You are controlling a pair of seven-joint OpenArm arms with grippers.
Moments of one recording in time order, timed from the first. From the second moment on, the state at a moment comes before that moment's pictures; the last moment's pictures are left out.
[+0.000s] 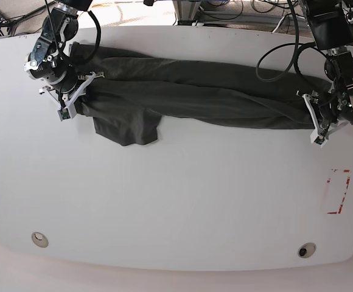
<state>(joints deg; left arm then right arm) -3.7 -21.2 -20.0 84.3 -12.9 -42.8 71.9 -10.5 4.2 29.9 96.7 12.3 41.0 -57.2</state>
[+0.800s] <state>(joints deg) -2.1 -26.2 -19.8 83.5 -14.2 -43.0 70.6 -3.9 11.9 26.6 86.4 11.5 42.2 -51.8</state>
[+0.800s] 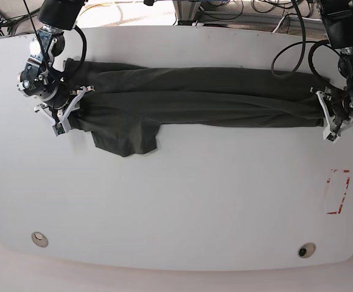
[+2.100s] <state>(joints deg) -0.7 -24.4 -22.8 102.1 -13.0 -42.8 79.5 11.0 6.9 16.2 70.7 1.5 41.0 -40.6</state>
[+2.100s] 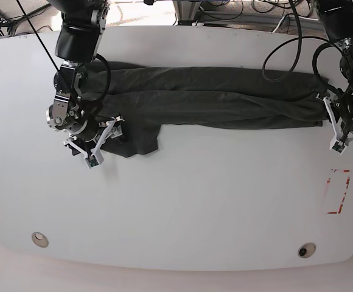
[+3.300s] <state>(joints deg) 0.5 -24.5 -21.5 102.0 -12.7 -42.8 79.1 3.5 4.3 16.2 97.2 18.4 40.6 -57.6</state>
